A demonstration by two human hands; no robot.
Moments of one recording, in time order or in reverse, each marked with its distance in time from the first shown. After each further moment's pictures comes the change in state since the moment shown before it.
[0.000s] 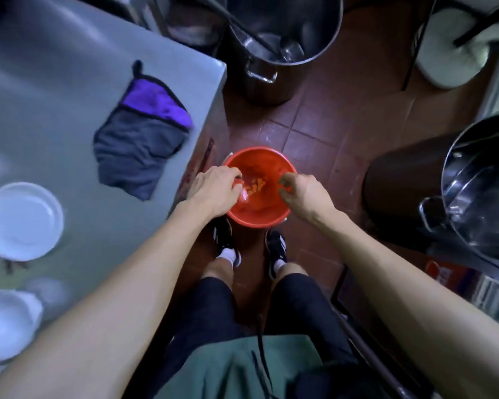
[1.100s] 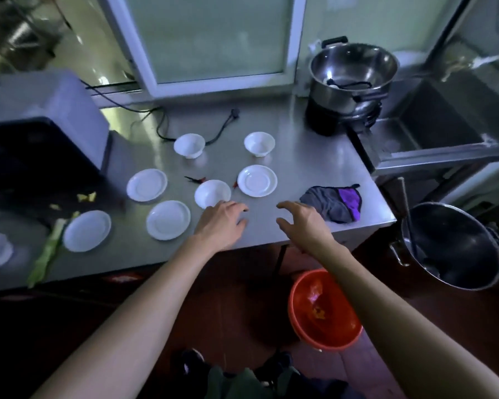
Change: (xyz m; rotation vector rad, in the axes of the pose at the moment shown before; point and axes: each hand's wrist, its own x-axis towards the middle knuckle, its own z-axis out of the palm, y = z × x) left_hand -0.365 -0.020 -0.042 -0.240 0.703 -0.742; right_hand -0.173 -0.255 -0.031 -0.261 -0.087 -1.136
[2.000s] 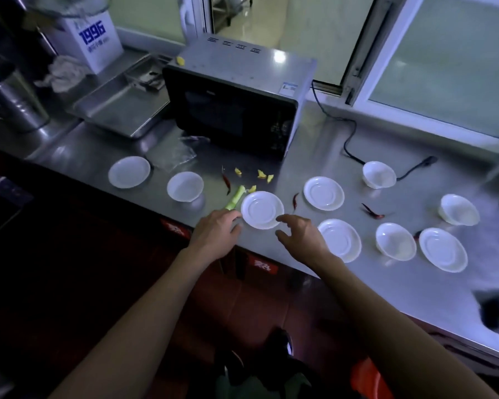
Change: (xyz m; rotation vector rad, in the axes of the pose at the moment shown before) left_hand -0.233 -0.391 -0.072 -0.223 0.273 -0.566; right_hand 0.073 -0.372 0.260 -0.062 -0.344 -0.396
